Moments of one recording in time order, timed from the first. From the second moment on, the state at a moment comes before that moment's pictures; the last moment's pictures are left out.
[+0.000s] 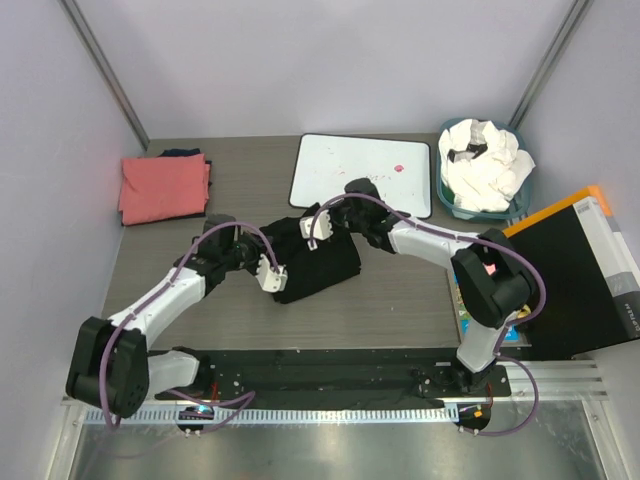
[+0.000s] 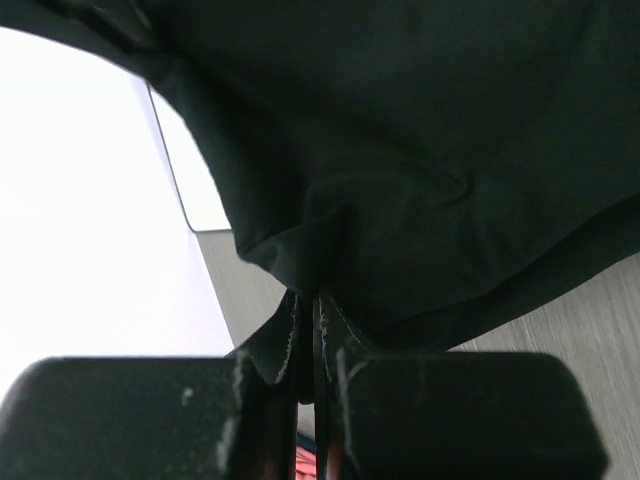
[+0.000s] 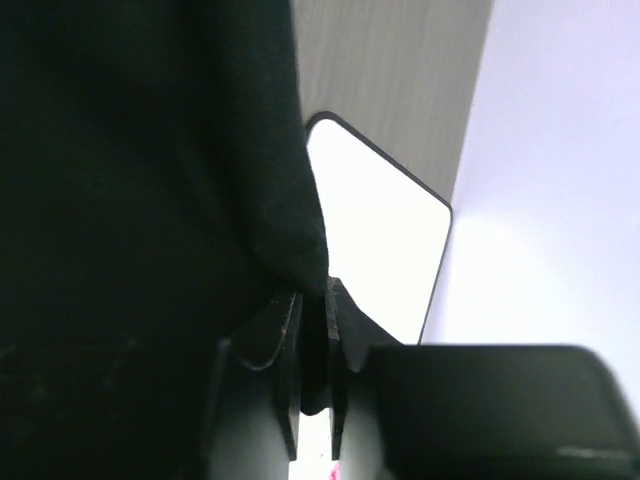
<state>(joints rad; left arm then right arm) -0.32 1.18 0.65 -0.19 0.54 1.71 0.62 1.75 1.13 0.05 -0.33 -1.36</state>
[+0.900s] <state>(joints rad) -0.31 1.49 0.66 0.62 0.21 1.62 0.59 1.81 1.11 0.23 -0.05 -0.94</state>
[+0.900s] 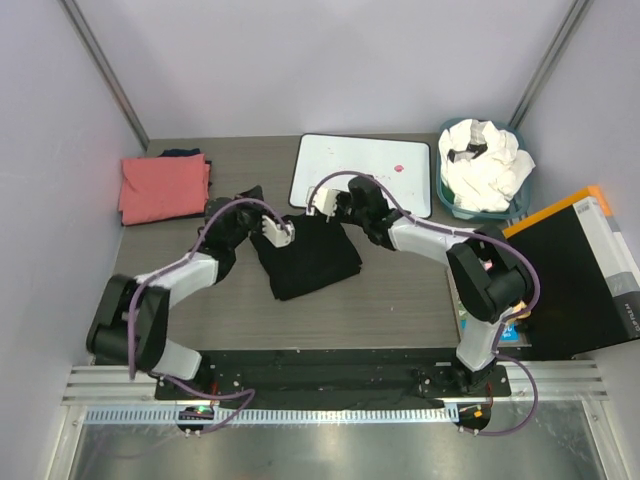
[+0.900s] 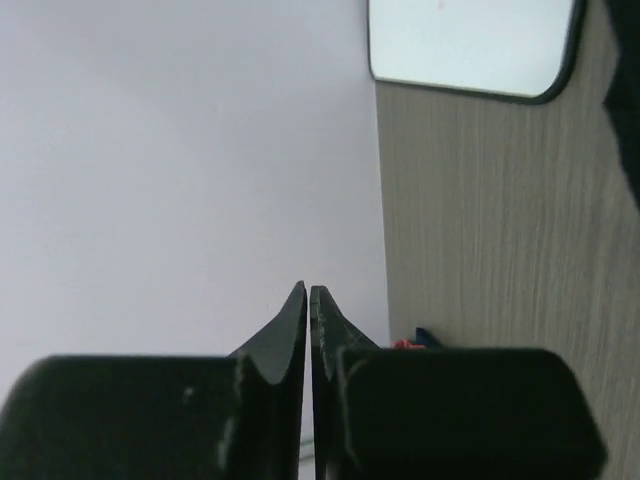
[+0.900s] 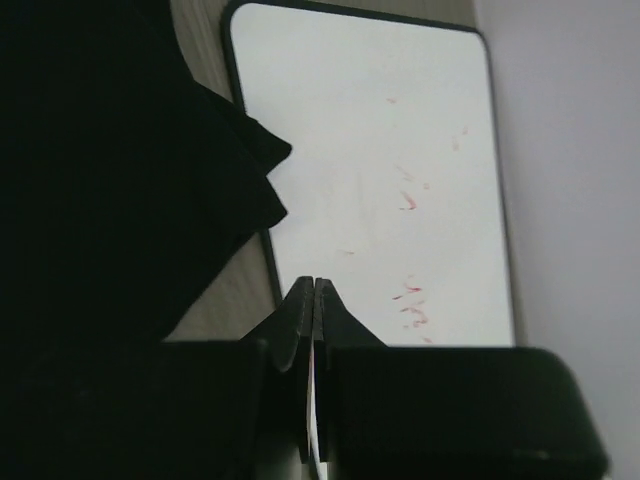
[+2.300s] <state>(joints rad) -0.51 1.76 1.16 -0.92 0.56 1.76 0.37 2.09 1.41 -0.38 -0.83 -0.32</state>
